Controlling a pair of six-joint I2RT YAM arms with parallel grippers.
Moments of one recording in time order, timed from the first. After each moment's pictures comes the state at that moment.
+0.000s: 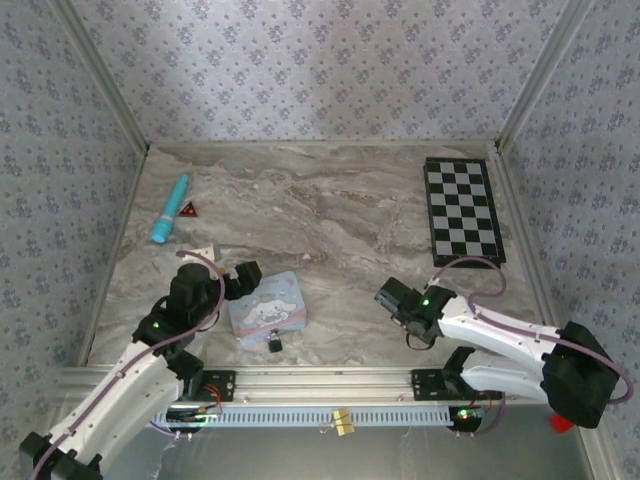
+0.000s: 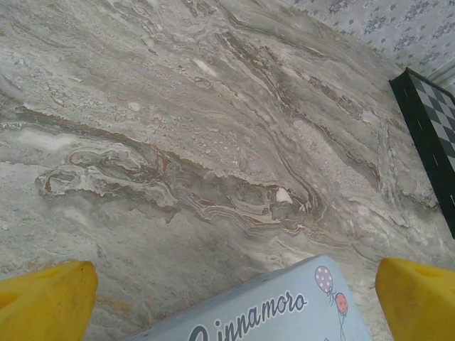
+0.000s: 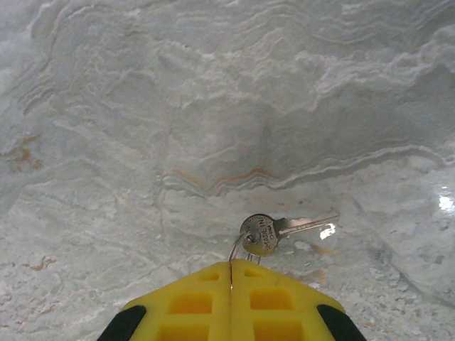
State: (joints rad) left arm -0.51 0.55 0.37 -0.32 -0.07 -0.65; right arm 0.88 1.08 0.52 -0.88 0.35 1.51
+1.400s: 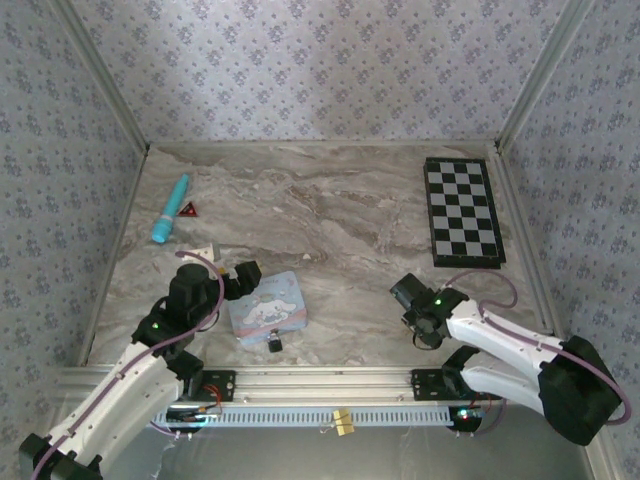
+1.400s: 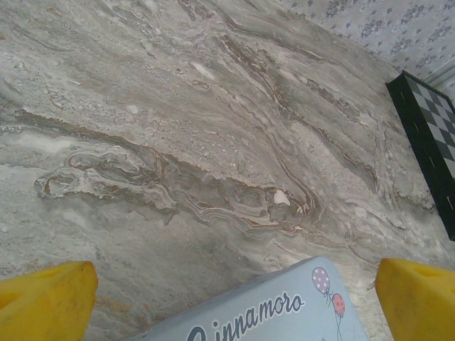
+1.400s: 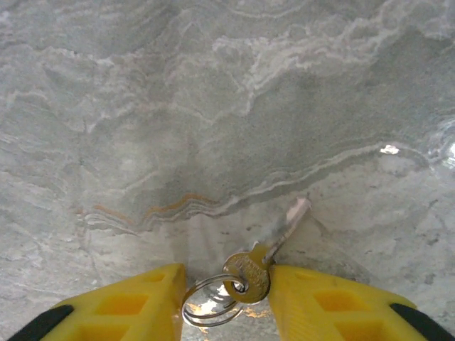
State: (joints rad) left arm -0.51 0.54 0.37 -0.32 -0.07 -0.65; right arm 0.69 1.03 0.42 -0.81 0.23 1.46
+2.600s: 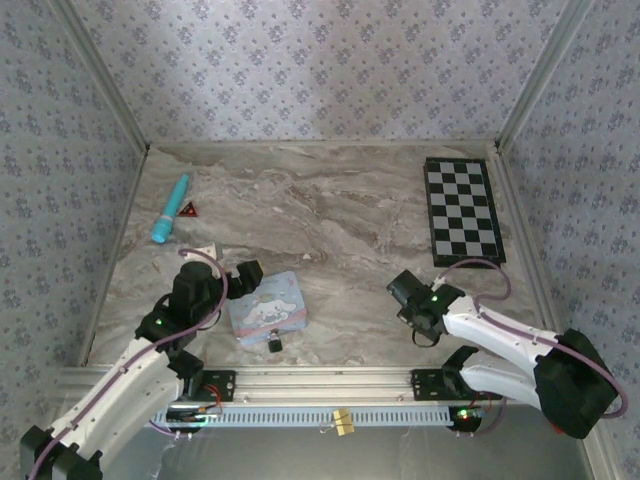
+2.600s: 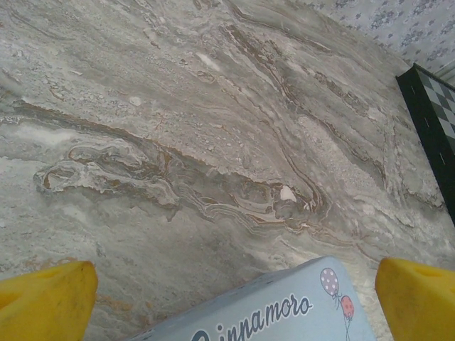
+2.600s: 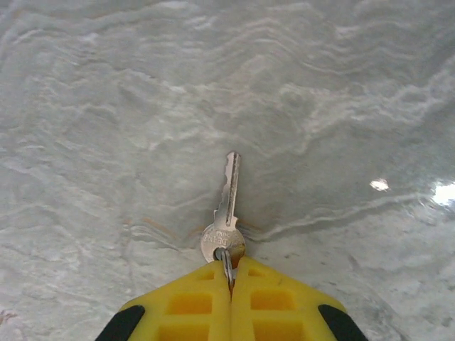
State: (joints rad) left arm -0.51 0.58 0.37 -0.30 -0.07 -0.66; right arm 0.70 1.06 0.45 -0.77 0.28 1.34
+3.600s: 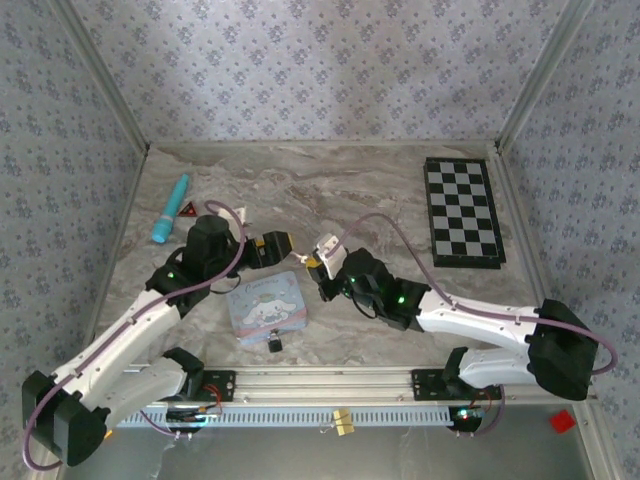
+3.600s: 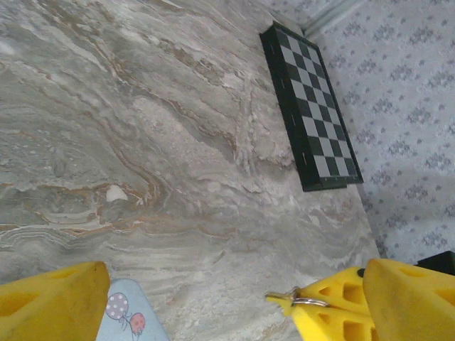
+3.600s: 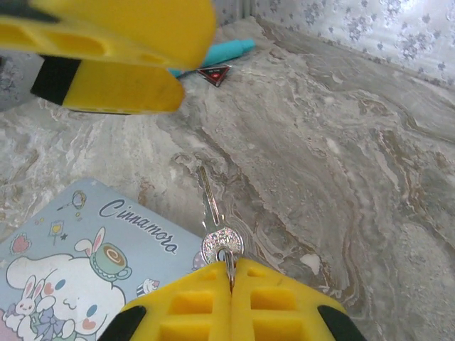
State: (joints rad) left arm -0.58 0.93 0.75 -0.30 0.26 -0.73; right arm 1.06 1.22 0.68 0.20 0.16 0.08
